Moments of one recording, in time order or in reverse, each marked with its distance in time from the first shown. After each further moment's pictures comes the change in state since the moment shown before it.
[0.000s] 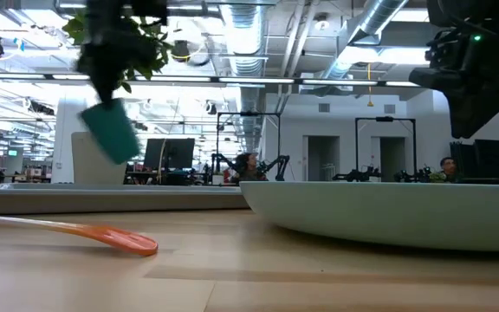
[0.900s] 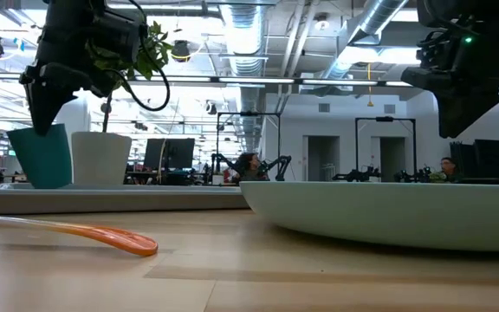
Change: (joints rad) left arm 0.047 -0.080 -0.242 -0.076 0.000 -0.046; right arm -0.042 0.000 0.000 0.065 0.039 -0.107
